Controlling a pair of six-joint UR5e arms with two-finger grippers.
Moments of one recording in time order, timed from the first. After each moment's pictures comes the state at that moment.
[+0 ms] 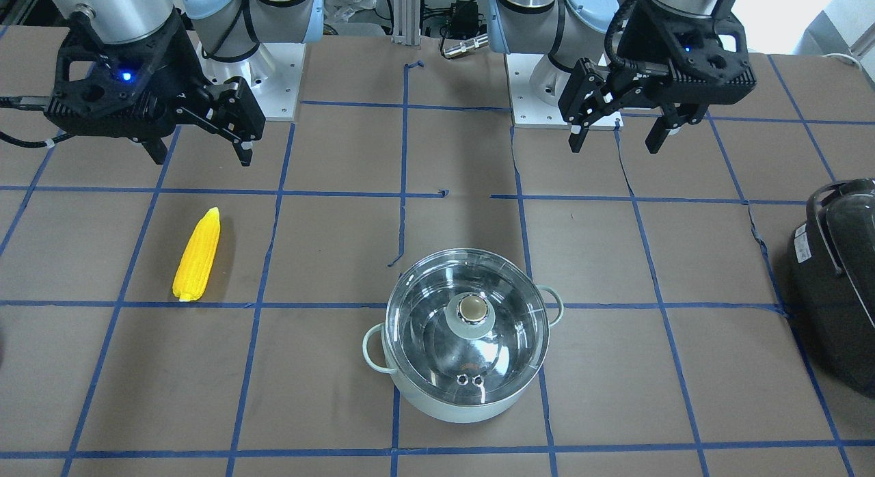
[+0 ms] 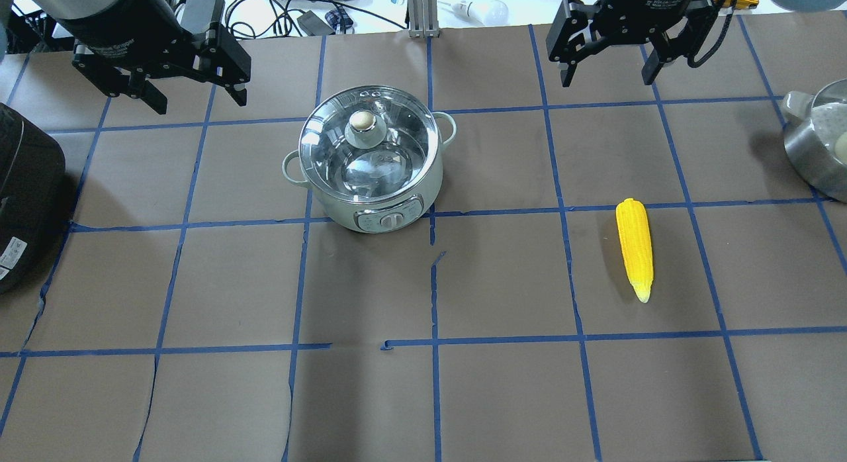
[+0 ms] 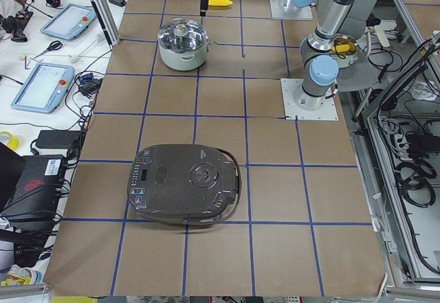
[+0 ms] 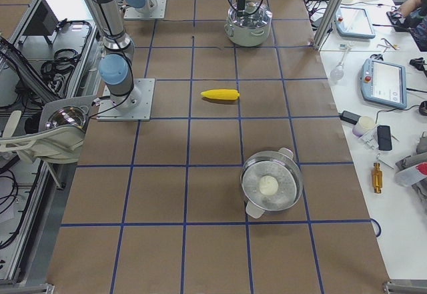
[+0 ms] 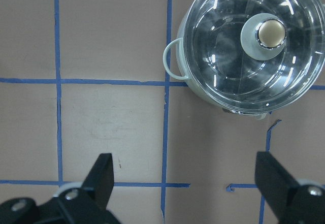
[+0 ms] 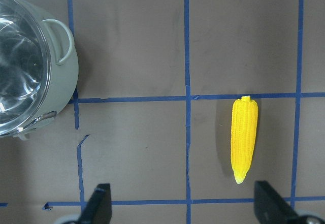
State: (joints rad) left arm -1.56 -1.54 -1.48 -1.55 1.55 -0.04; right arm 1.62 -1.48 1.35 -1.48 -1.56 0.07
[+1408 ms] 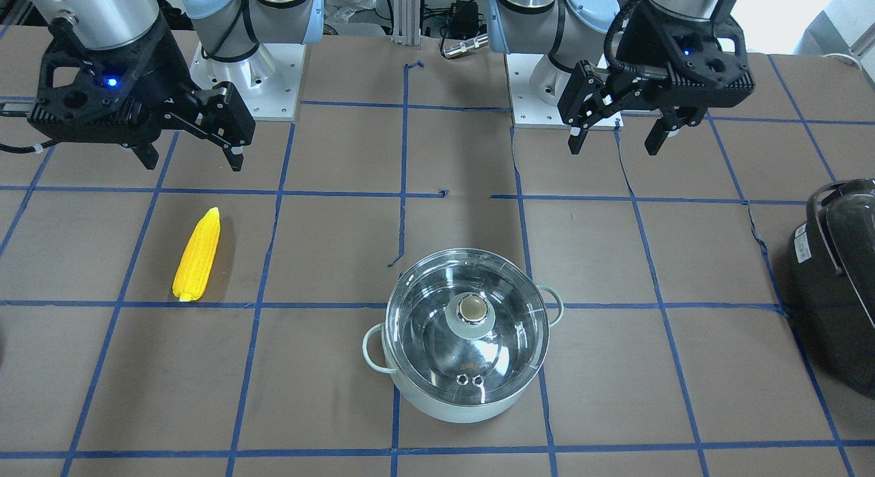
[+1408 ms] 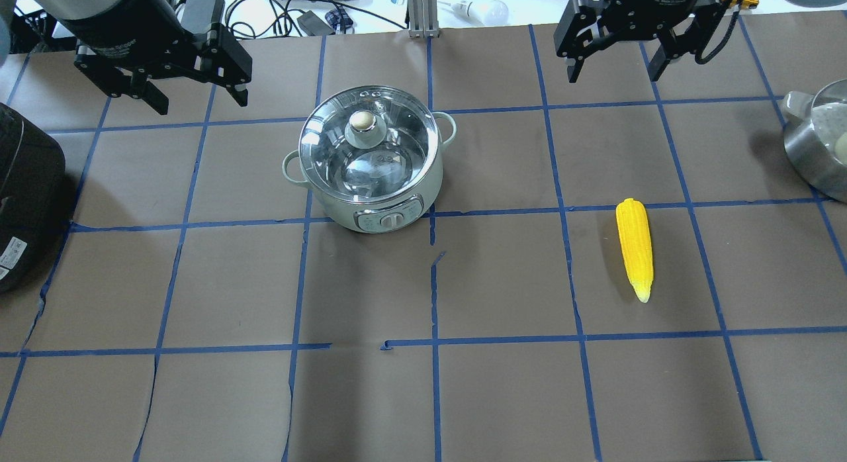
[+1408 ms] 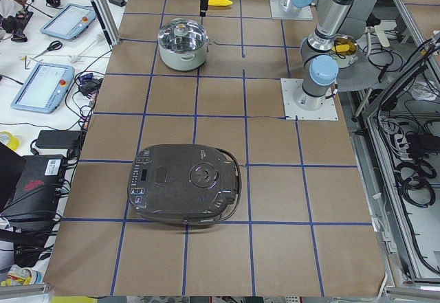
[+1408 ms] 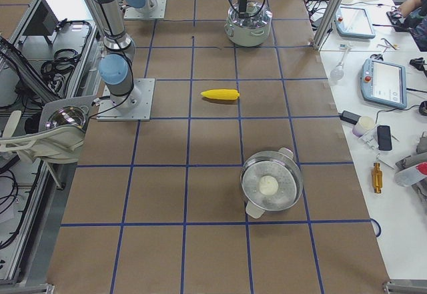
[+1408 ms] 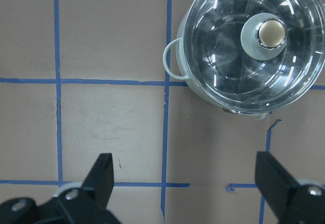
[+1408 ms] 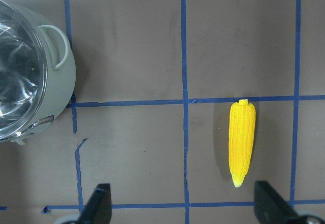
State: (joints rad) left arm -1.56 -1.54 -1.48 -1.55 1.55 -0.04; right arm 1.60 -1.48 1.35 -1.49 -1.55 0.05
